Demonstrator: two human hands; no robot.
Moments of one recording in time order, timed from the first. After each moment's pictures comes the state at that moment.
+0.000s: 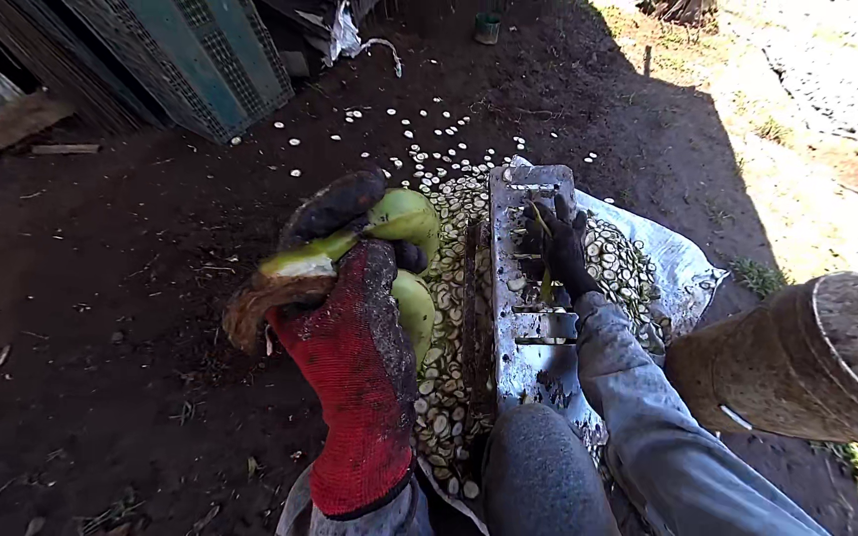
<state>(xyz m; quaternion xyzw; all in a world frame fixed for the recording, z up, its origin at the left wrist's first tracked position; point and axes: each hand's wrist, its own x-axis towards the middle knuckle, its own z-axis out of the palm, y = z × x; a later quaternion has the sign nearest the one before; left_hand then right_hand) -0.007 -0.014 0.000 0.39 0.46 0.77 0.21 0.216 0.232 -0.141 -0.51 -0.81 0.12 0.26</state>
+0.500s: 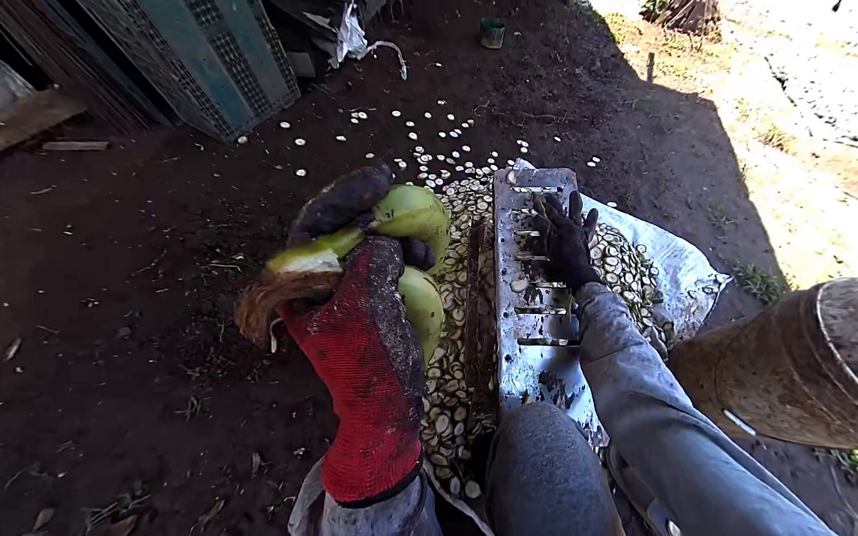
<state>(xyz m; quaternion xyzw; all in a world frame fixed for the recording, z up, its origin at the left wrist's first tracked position) -0.002 -0.014 0.006 0.36 0.47 0.78 0.21 0.216 0.252 -0.144 -0.54 -0.80 0.08 0.24</state>
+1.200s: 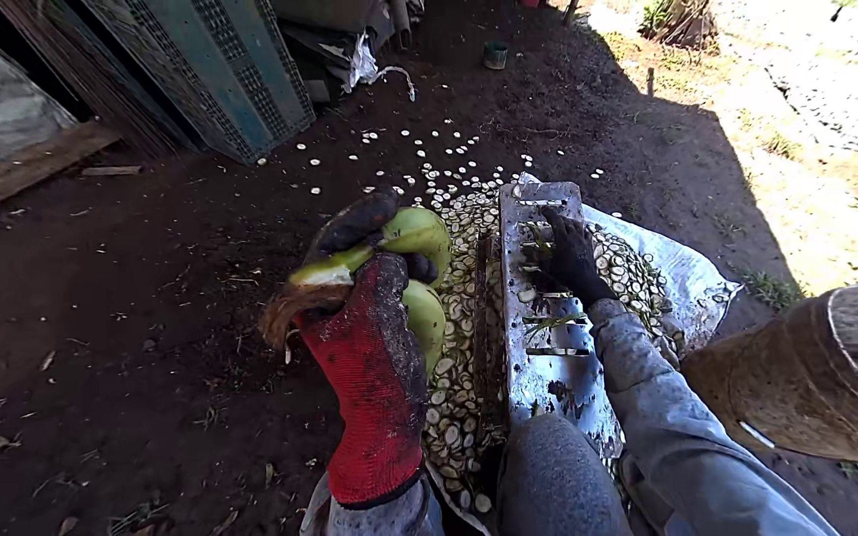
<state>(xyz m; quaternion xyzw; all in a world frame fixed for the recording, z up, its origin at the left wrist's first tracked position) -0.011 -0.015 0.002 0.37 0.44 0.78 0.22 0.210 0.242 -0.125 -0.52 -0.83 0.05 0.17</state>
